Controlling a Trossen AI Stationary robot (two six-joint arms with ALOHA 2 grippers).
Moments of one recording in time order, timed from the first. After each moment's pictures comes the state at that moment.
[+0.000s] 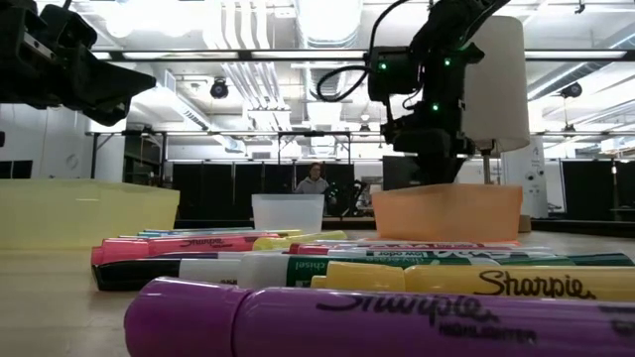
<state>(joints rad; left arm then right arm) -0.11 0.04 0.03 0.00 -0.17 -0.06 -0.23 1.71 1.14 -0.87 0.18 0.44</state>
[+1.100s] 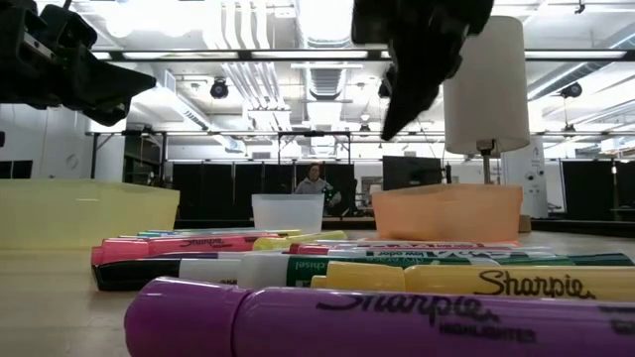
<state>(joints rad) -0.11 0.04 0.03 0.00 -0.17 -0.06 0.21 1.70 1.27 -0.65 0.07 0.32</state>
